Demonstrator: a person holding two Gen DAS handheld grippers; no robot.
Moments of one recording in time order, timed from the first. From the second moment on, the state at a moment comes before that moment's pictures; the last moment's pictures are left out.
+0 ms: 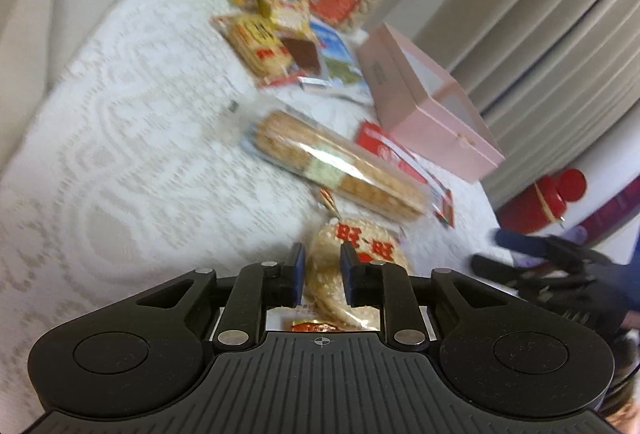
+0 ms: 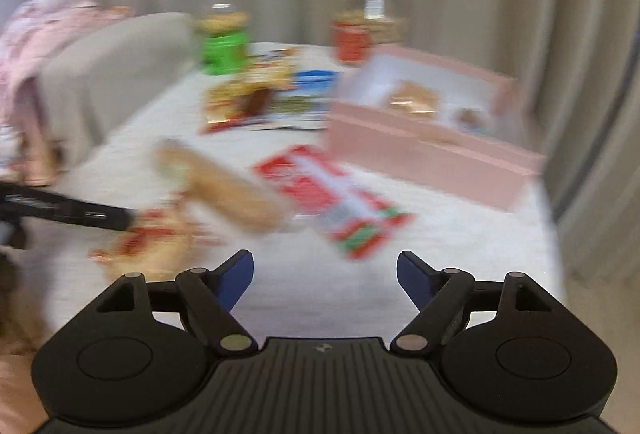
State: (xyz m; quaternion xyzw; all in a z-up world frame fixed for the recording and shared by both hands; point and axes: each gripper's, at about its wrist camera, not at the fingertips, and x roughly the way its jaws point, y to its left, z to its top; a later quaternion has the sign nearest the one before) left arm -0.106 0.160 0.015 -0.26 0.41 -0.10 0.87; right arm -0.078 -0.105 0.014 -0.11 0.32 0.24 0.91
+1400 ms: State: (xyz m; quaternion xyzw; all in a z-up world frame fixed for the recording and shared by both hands) left arm -0.065 -0.003 0.044 -0.14 0.40 -0.26 0.87; right arm -0.106 -0.186 -0.032 -0.01 0.30 0.10 0.95
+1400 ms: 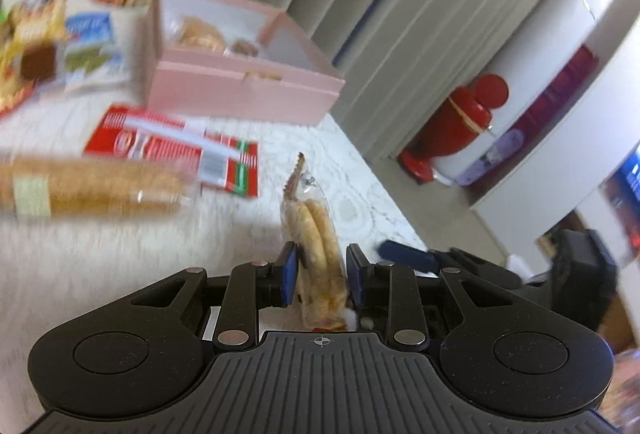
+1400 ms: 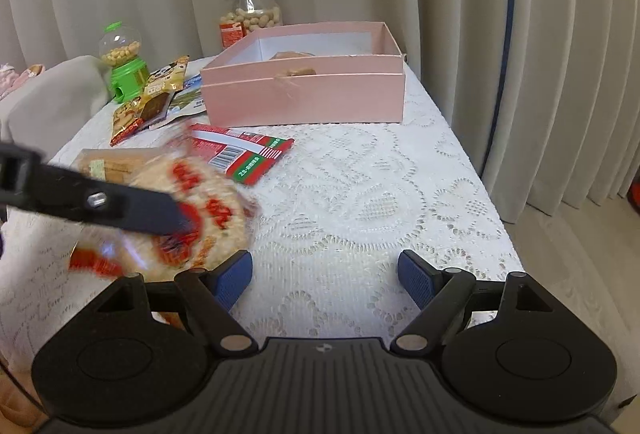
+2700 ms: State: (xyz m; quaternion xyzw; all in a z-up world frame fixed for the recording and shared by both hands) left arm -0.108 0.150 0.039 -0.27 0.34 -0.13 0.89; right arm 0.021 -0.115 -0.012 -0.06 0.35 0.14 0.93
